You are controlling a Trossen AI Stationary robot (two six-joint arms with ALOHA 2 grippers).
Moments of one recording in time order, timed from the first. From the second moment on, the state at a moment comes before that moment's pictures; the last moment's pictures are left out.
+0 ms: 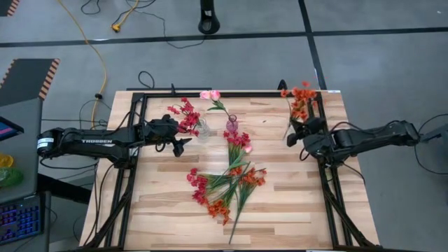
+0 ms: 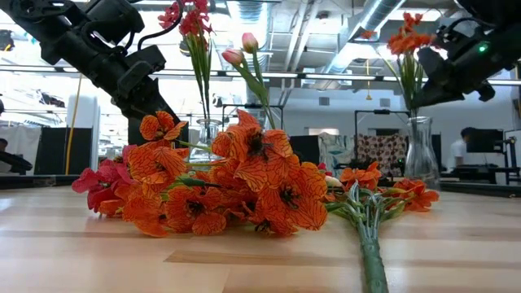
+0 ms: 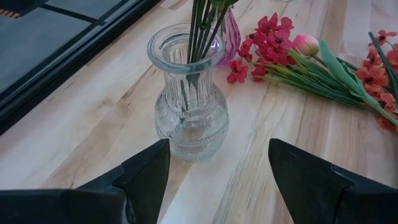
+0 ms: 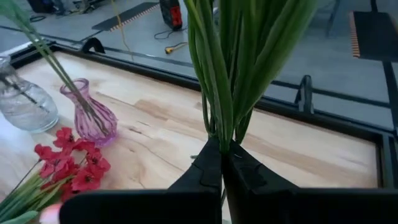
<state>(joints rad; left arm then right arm) 0.26 0.94 0.41 -0.05 -0.17 -0.13 0.13 0.59 0.43 -0.58 1.02 0.76</state>
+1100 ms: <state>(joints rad) 0.26 0.94 0.41 -0.05 -0.17 -0.13 0.04 0.76 0.44 -0.48 0.97 0.75</state>
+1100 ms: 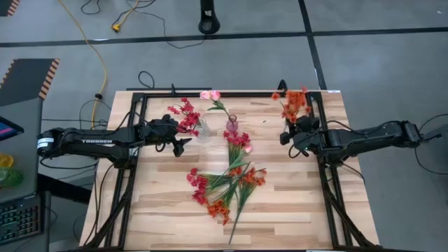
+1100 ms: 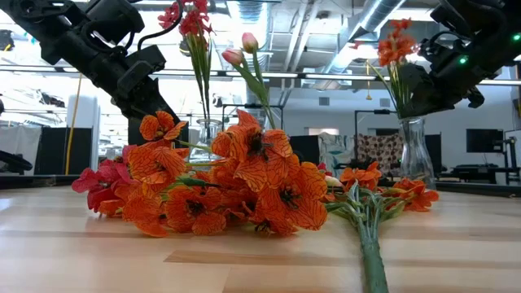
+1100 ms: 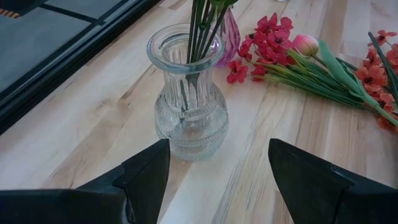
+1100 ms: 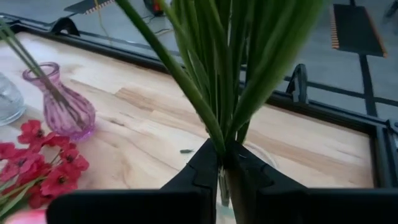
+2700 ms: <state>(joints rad) 0.26 0.94 0.41 -0.05 -0.16 -0.14 0.04 0.62 0.65 -0.90 0.58 0.63</state>
